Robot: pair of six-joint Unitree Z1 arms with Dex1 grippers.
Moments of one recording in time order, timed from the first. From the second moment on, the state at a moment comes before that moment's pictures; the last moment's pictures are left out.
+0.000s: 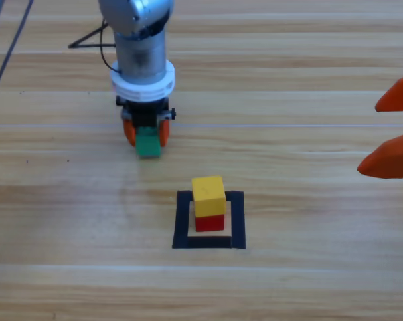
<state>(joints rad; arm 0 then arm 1) -0.54 2.51 -2.32 1.36 0.06 -0.67 0.77 1.36 -1.14 0.62 0.37 -0.21</state>
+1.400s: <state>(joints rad) -0.84 2.25 -2.18 1.41 -0.02 -0.86 0.77 1.36 -1.14 0.62 0.38 -0.21</state>
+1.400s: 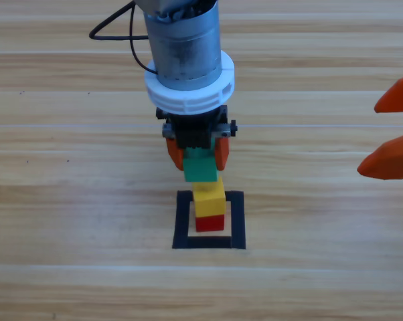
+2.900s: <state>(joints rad) -0.86 2.29 -2.19 1.41 0.00 -0.87 0.77 1.36 -1.14 0.62 0.38 -0.21</state>
